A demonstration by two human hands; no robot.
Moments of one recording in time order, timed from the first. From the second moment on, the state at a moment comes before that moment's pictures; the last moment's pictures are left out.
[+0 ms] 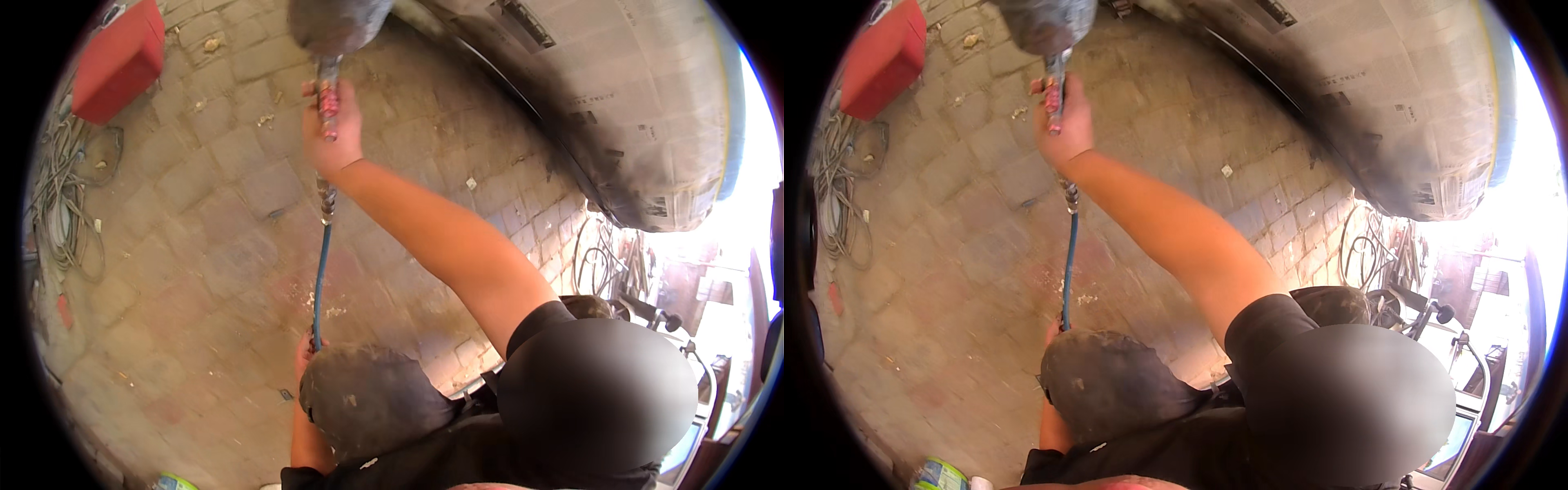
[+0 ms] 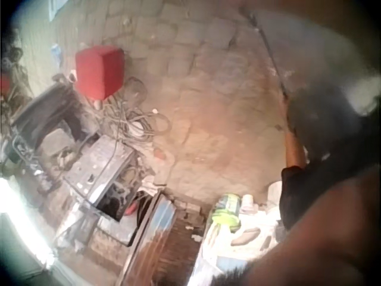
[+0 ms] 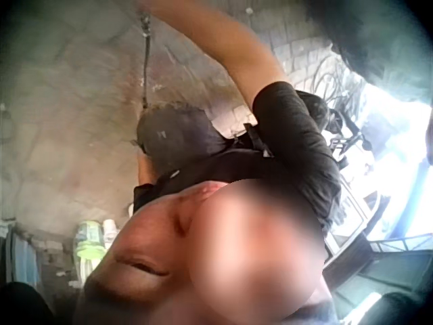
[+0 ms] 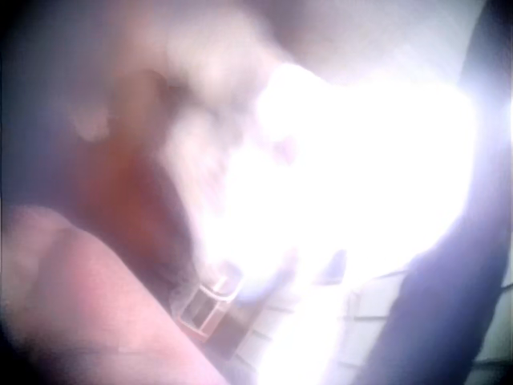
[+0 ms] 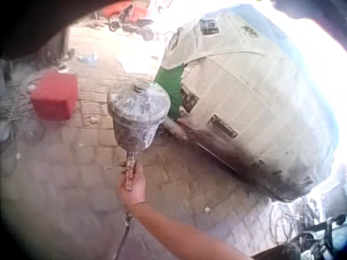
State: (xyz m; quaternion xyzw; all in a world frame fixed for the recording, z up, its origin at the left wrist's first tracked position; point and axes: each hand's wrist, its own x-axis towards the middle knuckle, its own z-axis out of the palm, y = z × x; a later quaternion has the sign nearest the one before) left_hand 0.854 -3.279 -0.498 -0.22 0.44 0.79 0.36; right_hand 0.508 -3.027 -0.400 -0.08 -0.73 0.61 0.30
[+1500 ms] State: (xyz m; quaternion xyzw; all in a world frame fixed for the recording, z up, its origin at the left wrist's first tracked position) left_hand 0.758 -3.376 -0.467 -0.30 0.41 0.83 0.23; right_hand 0.416 -3.054 -0.336 -0.20 -0.10 0.96 0.19
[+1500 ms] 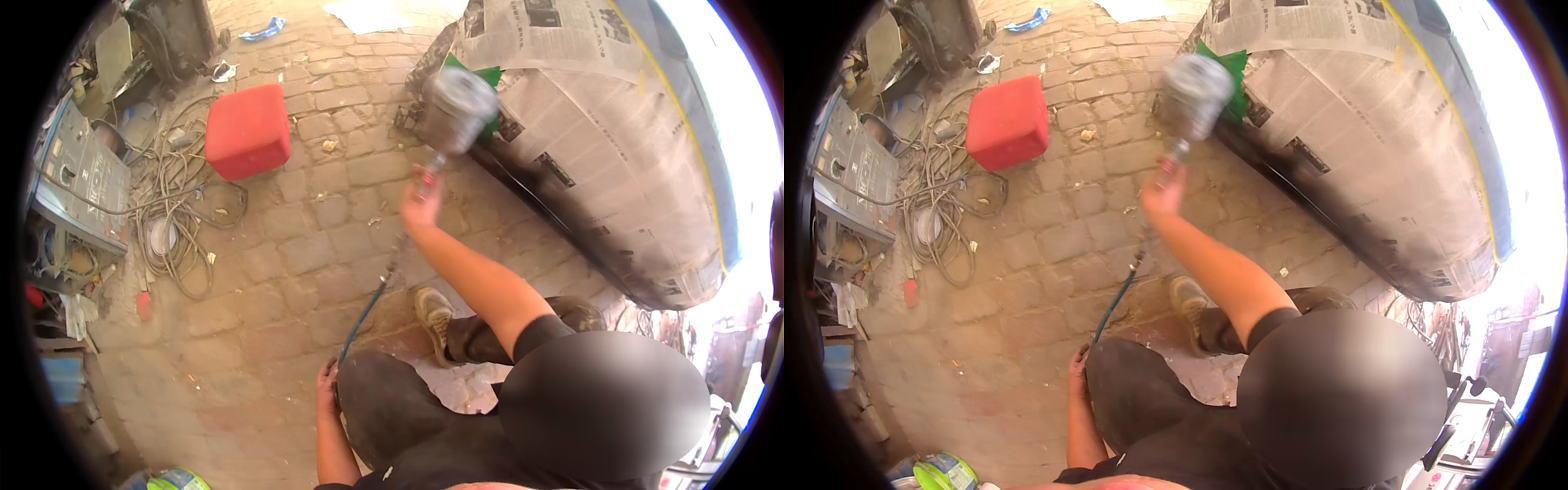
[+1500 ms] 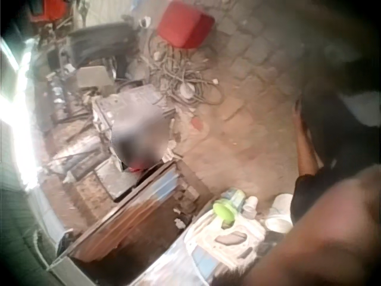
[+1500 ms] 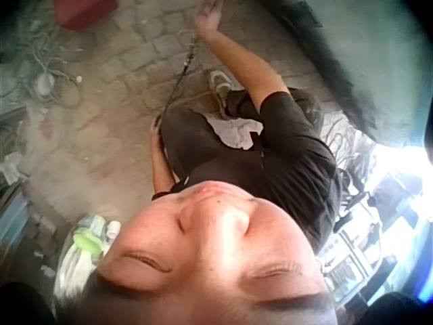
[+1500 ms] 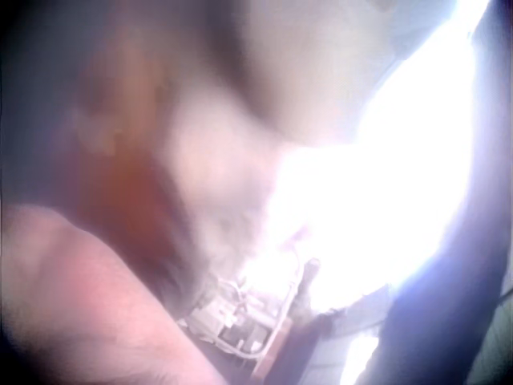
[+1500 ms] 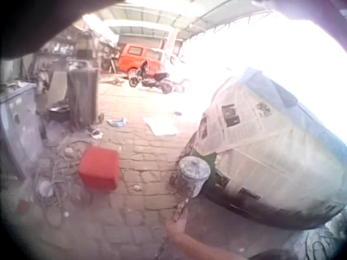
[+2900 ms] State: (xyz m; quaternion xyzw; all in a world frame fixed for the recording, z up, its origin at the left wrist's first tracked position) left_hand 0.819 -3.247 -0.549 0.01 0.43 0.70 0.57; right_hand 0.718 -2.822 -0.337 -0.34 -0.77 0.39 0.38
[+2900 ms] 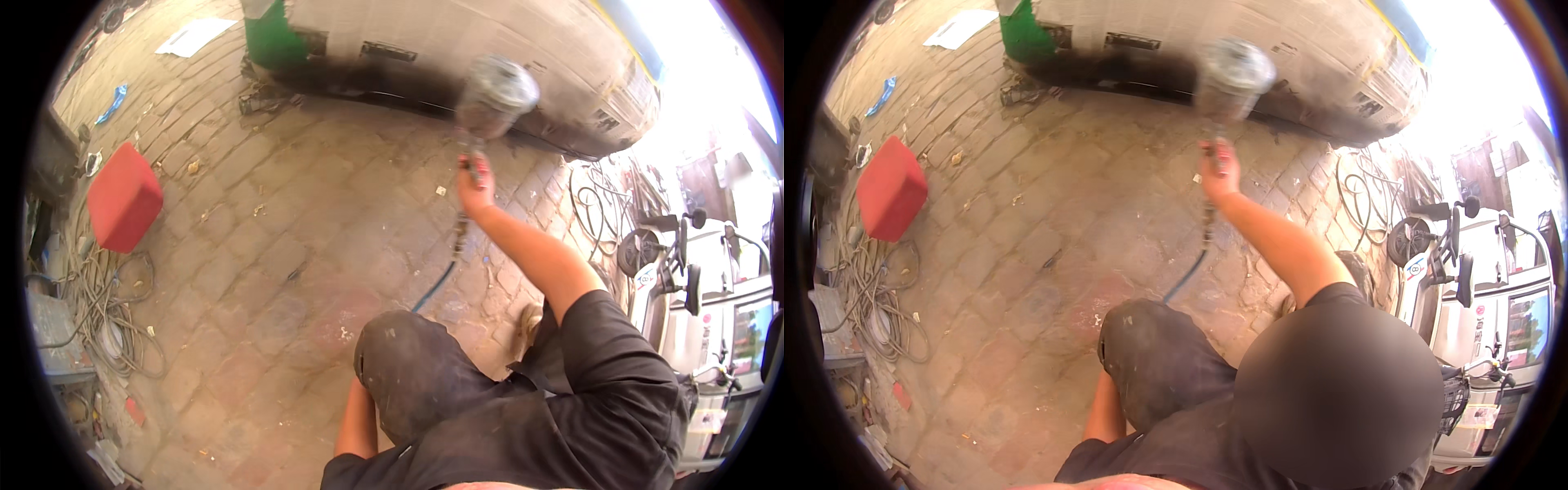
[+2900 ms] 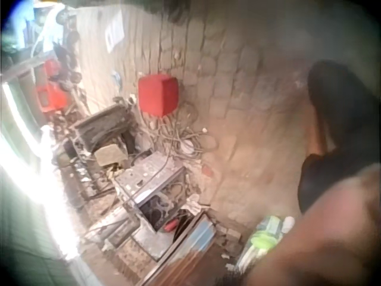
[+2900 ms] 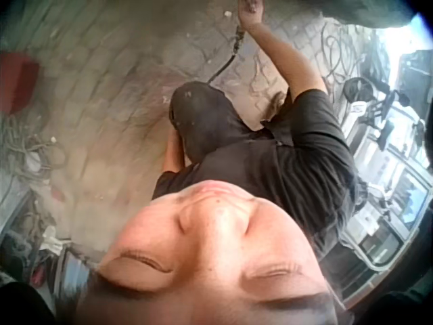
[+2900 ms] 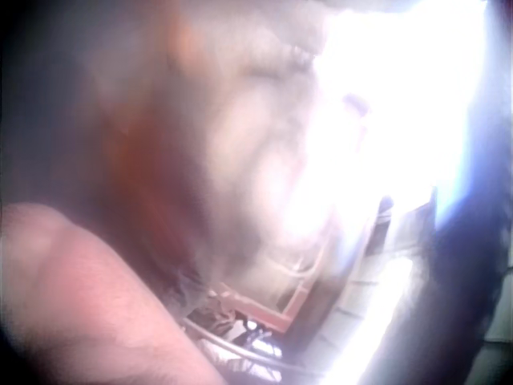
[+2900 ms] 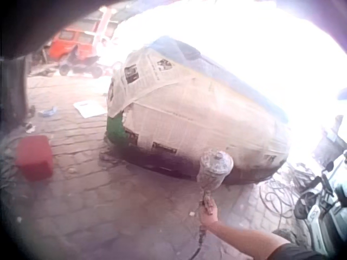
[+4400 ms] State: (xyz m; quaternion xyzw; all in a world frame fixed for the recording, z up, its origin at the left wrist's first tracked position) left_hand 0.983 -2.872 -0.449 0.43 0.63 -0.06 0.65; right_hand 0.998 -2.614 -0.277 -0.07 -0.64 0.72 0.25
